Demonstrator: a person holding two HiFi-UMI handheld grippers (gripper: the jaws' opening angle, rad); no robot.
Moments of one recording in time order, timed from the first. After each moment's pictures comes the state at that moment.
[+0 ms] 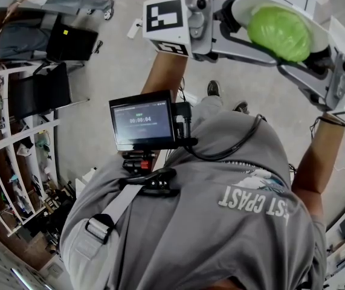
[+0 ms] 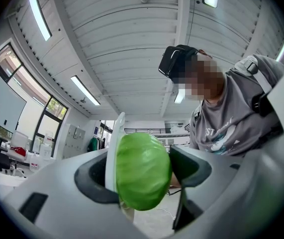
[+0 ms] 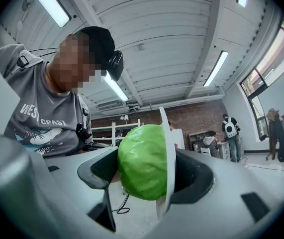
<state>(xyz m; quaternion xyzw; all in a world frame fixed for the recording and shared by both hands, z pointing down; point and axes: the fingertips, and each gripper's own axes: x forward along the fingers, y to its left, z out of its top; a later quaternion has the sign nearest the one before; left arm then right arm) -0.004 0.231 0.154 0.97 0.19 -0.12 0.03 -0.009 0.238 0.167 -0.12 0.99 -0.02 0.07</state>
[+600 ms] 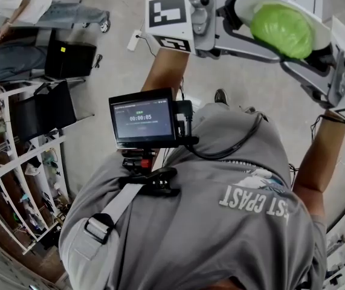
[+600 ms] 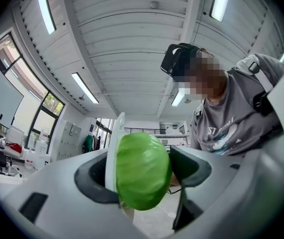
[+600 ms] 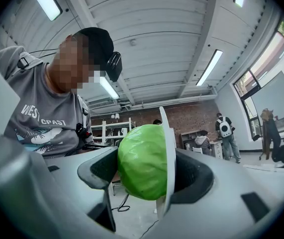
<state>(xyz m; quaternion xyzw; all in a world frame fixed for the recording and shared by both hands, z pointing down) -0.041 0.167 0.123 0.96 0.23 -0.13 0.05 -0.041 0.161 0.165 -0.17 0.98 -0.03 0.06</state>
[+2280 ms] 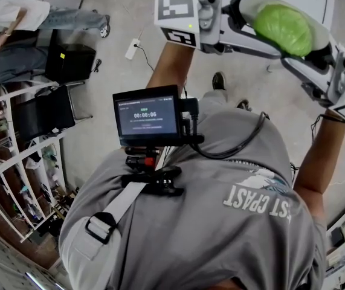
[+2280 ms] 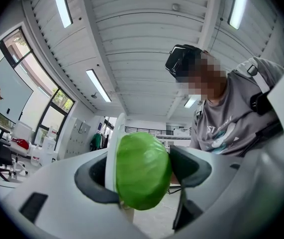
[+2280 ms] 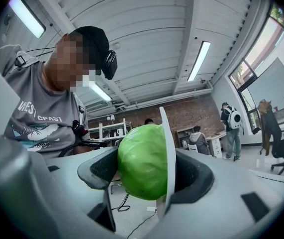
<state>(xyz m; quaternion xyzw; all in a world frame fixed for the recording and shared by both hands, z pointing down) 0.054 -0.048 0.186 0.97 0.21 -0.11 0.07 0.047 -0.041 0.198 -0.15 0.98 -0.06 0.07</state>
